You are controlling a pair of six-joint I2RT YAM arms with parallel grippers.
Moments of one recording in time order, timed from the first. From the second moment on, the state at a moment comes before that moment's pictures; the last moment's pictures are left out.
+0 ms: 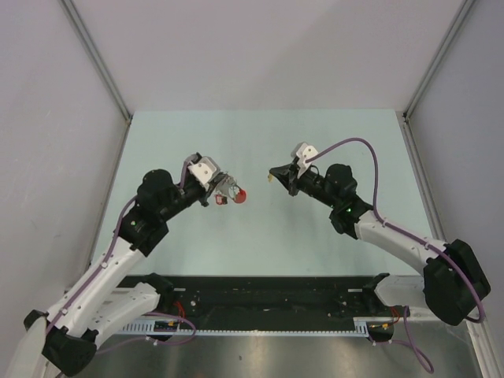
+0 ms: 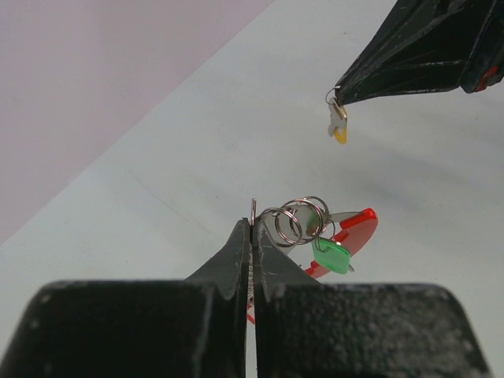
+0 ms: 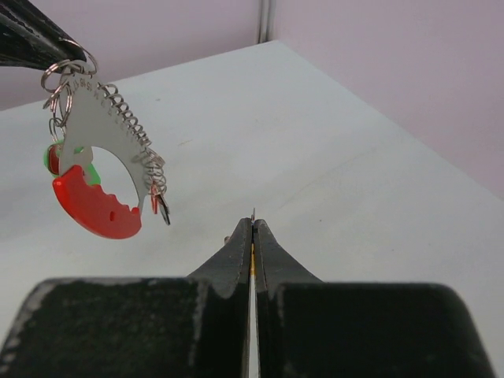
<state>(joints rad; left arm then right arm) -0.53 0.81 0.81 -0.14 0.24 0.29 0.64 1.25 0.73 0.55 -0.32 -0.08</state>
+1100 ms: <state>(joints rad) -0.43 0.93 0.75 -0.02 0.79 0.33 0.66 1.12 0.72 0.29 -0.48 -0.07</state>
